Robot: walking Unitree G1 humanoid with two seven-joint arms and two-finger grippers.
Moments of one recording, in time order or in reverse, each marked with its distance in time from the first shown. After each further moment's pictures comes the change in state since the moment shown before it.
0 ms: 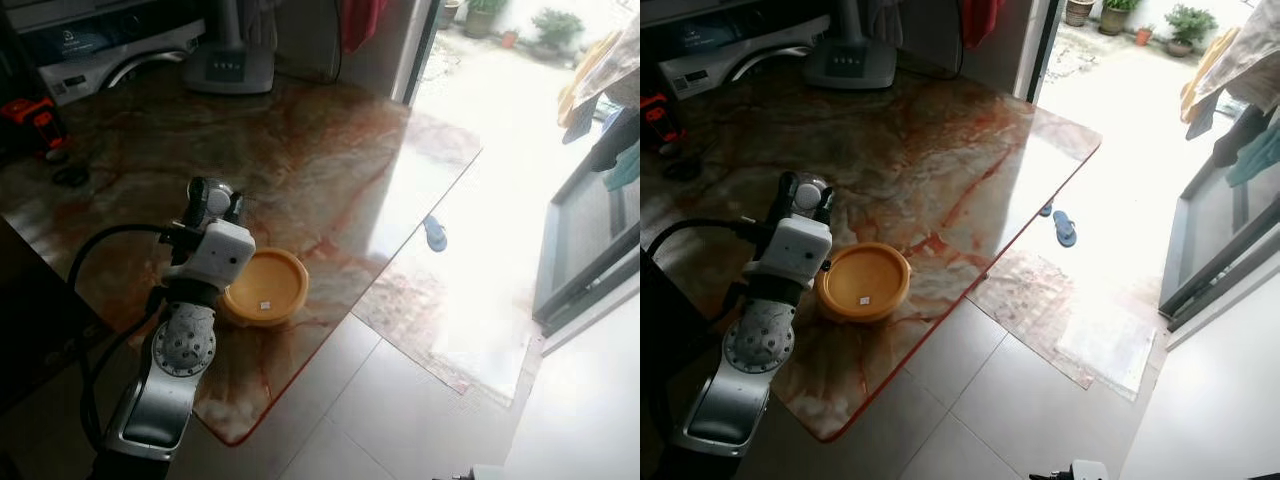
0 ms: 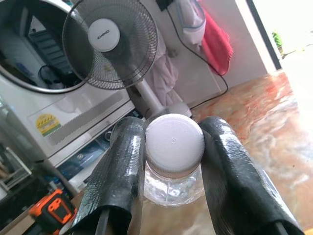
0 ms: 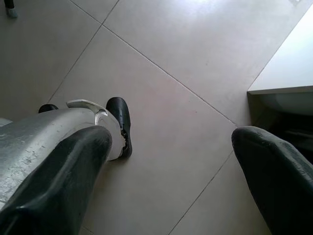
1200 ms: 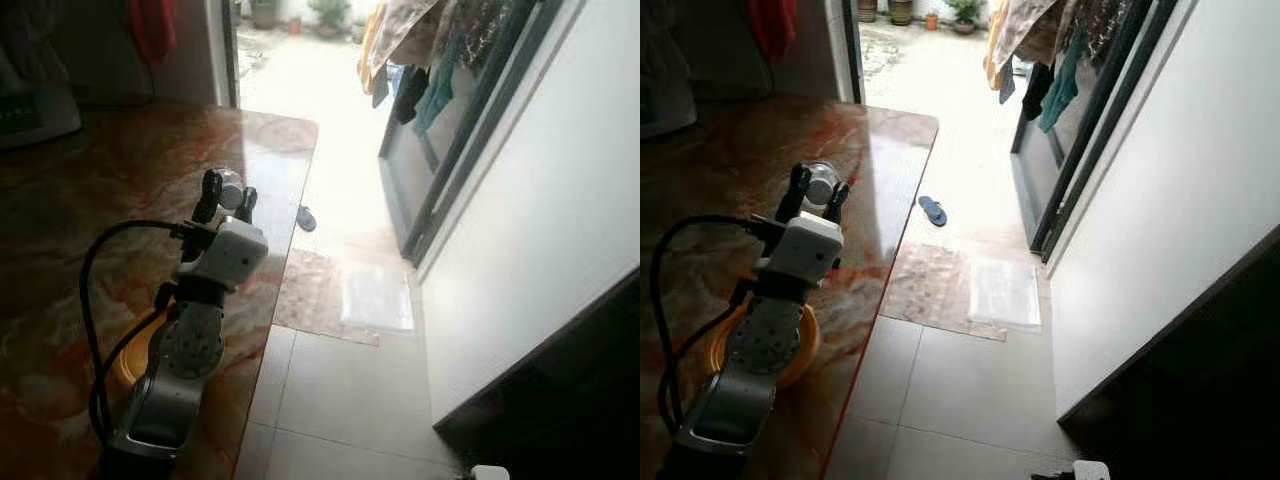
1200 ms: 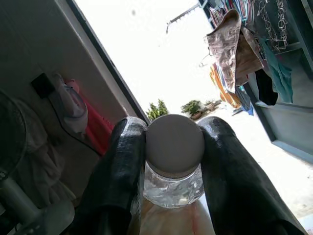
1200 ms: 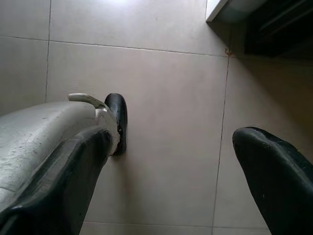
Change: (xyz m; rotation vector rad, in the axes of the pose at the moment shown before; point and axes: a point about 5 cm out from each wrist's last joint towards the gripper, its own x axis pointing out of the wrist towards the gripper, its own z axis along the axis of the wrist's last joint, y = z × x) left arm 0.000 0.001 0.006 0.032 -0.035 -0.012; right arm 0.000 0.002 -0.003 0.001 0.010 0.005
